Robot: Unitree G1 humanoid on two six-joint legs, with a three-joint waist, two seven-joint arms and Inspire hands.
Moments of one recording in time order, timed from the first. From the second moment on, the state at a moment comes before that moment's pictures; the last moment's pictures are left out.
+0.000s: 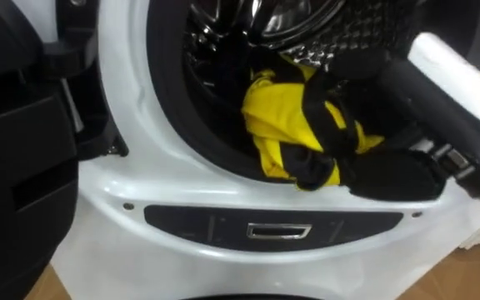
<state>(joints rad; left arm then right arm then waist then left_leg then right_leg) 0.25 0.25 0.20 1.15 0.26 0.08 0.08 0.01 -0.58 -0.22 -0.76 -0.17 0.01 0.40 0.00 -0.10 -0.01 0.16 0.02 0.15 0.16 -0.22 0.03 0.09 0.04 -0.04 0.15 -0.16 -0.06</state>
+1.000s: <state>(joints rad) 0.29 0.25 0.27 1.17 0.27 0.02 0.13 0.23 -0.55 -0.69 -0.60 0.31 0.00 0.13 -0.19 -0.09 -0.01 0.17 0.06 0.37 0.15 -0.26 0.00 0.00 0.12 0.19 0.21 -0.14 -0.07</state>
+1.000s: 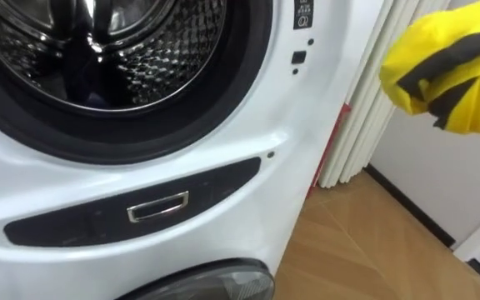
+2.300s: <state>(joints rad) 0.18 0.28 0.07 1.09 0.26 0.08 0.12 0.27 -0.37 -0.53 0.29 0.32 0.08 -0.07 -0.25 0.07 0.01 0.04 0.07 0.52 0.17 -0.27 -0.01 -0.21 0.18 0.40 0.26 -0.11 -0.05</state>
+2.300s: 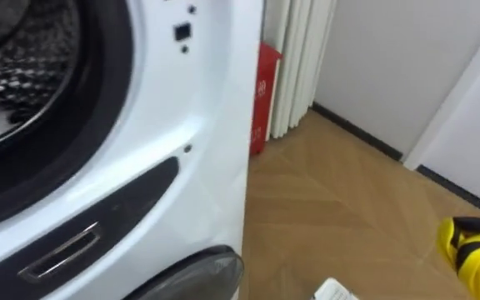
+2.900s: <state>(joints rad) 0.10 0.26 -0.04 1.09 0.16 0.03 0.10 -0.01 -0.42 -0.45 0.77 0.39 -0.05 -0.24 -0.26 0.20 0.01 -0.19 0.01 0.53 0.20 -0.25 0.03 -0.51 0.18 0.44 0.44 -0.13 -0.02</state>
